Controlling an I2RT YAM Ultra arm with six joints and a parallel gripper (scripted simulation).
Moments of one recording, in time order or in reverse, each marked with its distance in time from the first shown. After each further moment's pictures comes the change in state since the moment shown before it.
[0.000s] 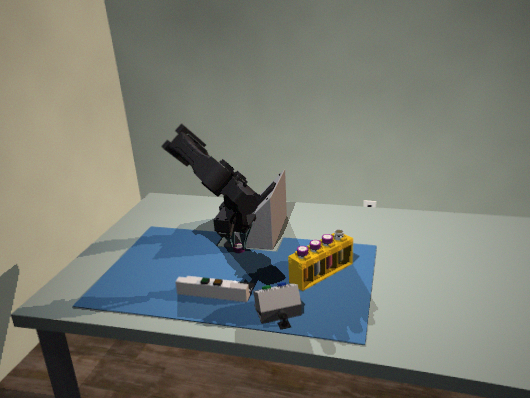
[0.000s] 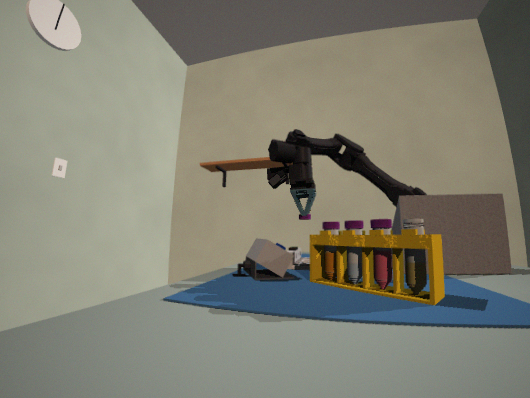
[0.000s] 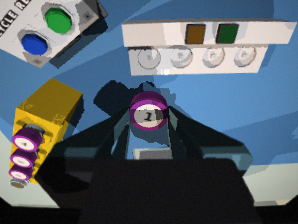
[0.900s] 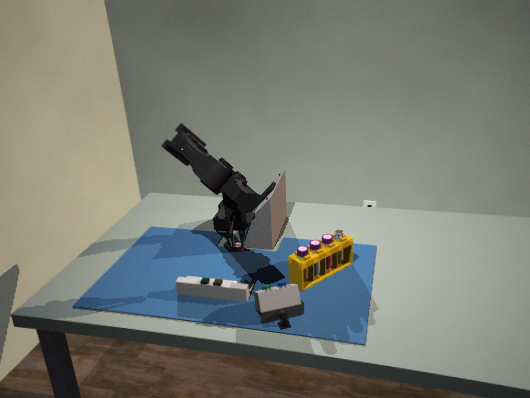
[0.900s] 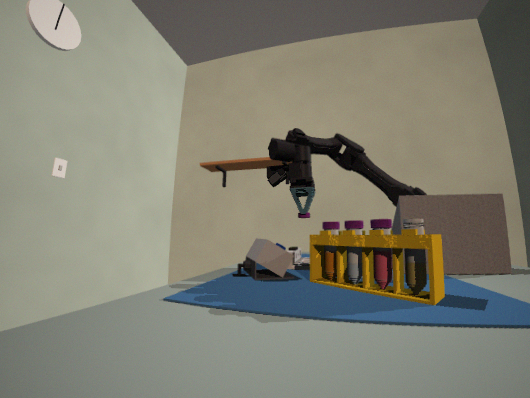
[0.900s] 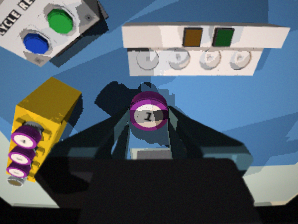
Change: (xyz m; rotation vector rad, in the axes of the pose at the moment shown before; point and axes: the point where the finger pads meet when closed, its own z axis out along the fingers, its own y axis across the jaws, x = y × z) arm -0.002 -0.002 -0.005 0.002 -0.007 -0.021
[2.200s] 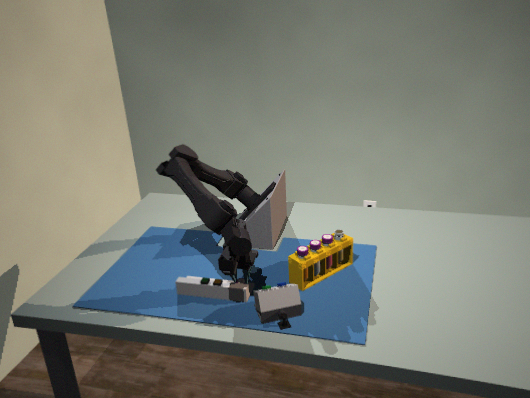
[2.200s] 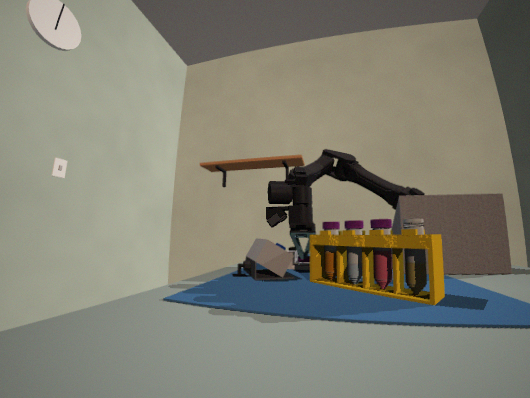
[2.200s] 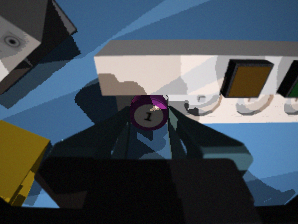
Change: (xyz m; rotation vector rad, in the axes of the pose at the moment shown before) arm -0.004 0.002 0.125 -0.001 -0.004 -0.002
